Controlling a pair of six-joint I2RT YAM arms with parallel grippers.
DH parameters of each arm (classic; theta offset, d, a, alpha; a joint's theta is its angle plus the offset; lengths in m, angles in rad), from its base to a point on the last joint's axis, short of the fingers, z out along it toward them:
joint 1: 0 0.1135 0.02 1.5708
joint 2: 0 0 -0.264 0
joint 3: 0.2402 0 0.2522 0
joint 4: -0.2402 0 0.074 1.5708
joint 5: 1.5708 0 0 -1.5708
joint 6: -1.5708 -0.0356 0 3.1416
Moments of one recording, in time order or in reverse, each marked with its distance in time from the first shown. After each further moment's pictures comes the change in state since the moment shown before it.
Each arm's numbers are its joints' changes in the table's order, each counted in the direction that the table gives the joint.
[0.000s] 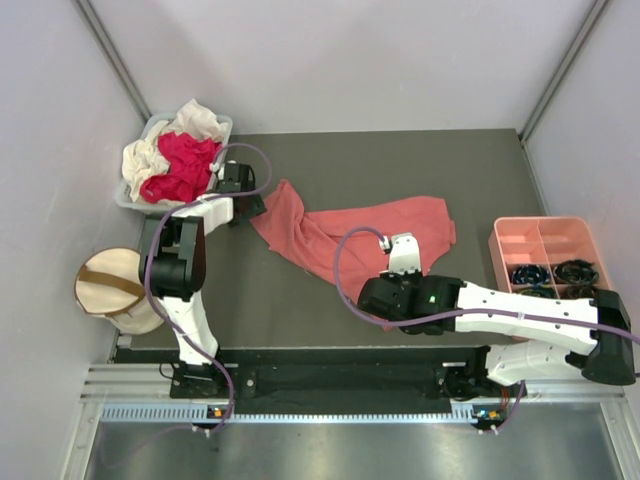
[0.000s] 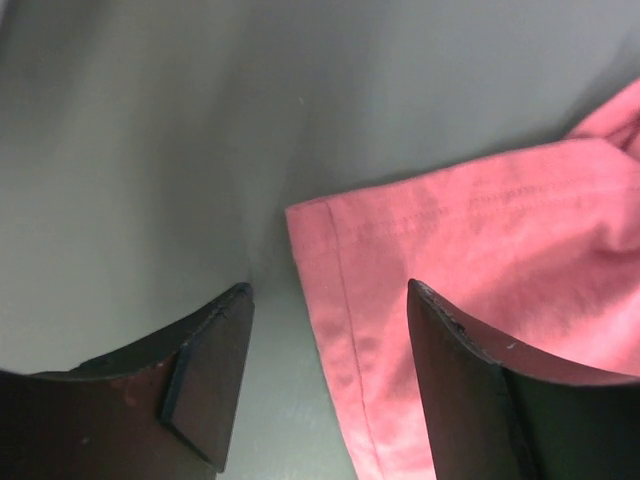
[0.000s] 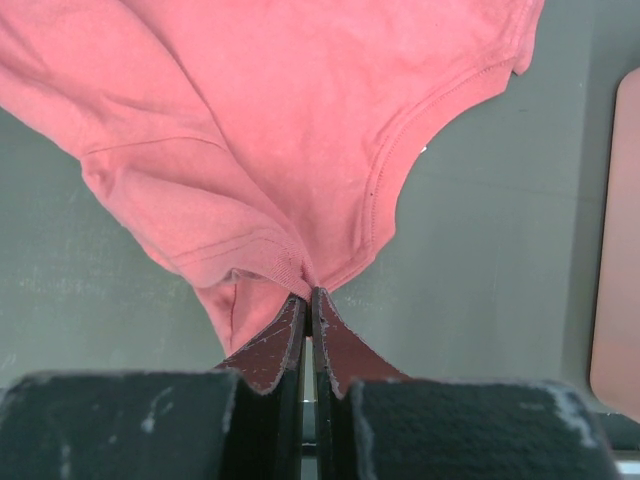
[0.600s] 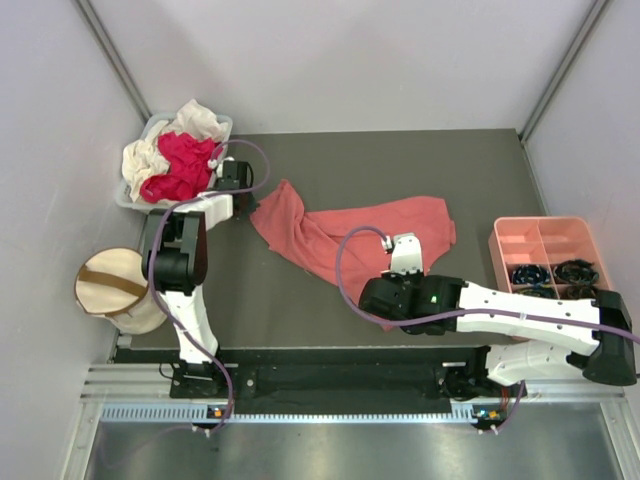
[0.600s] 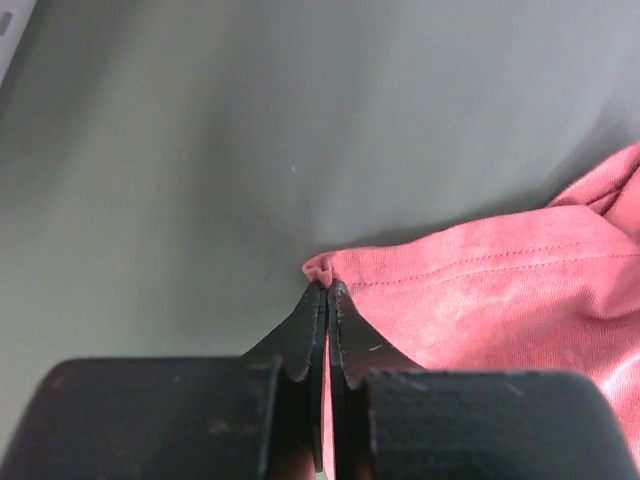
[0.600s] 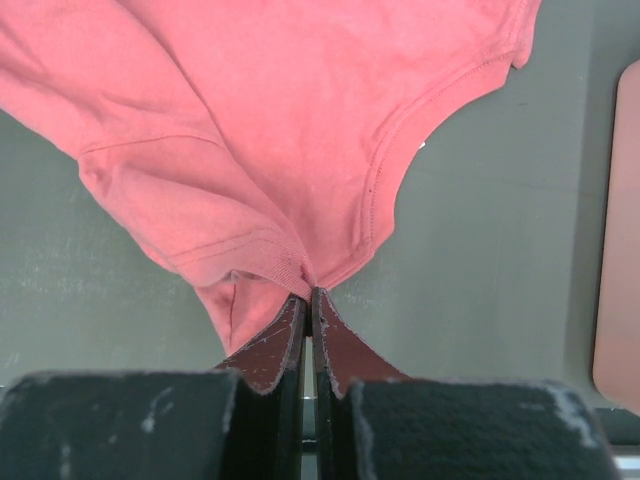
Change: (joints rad) left arm 0.018 -0.060 0.038 0.064 0.003 0.008; right arm 0.000 0.008 0.000 -0.014 -0.003 -0.019
